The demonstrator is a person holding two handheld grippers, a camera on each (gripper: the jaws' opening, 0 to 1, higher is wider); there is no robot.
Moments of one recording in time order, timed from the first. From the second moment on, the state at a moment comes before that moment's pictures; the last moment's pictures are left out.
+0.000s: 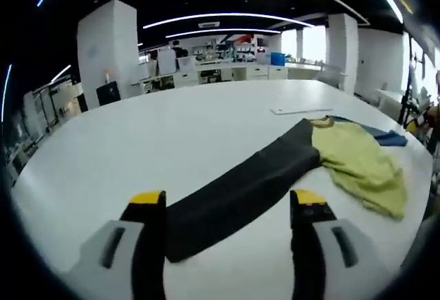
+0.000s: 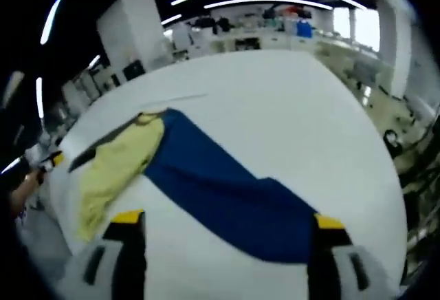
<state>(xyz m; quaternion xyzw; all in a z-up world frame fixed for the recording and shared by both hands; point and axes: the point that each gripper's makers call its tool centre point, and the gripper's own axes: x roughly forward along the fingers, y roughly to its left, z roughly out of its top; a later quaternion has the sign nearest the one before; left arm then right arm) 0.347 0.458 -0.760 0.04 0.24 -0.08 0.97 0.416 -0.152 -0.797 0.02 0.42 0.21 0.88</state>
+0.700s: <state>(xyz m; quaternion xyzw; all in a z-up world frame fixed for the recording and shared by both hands) 0.315 0.353 -0.764 0.03 0.22 -0.22 0.95 0.372 -0.014 -0.778 -0.02 0.37 0.38 0.85</state>
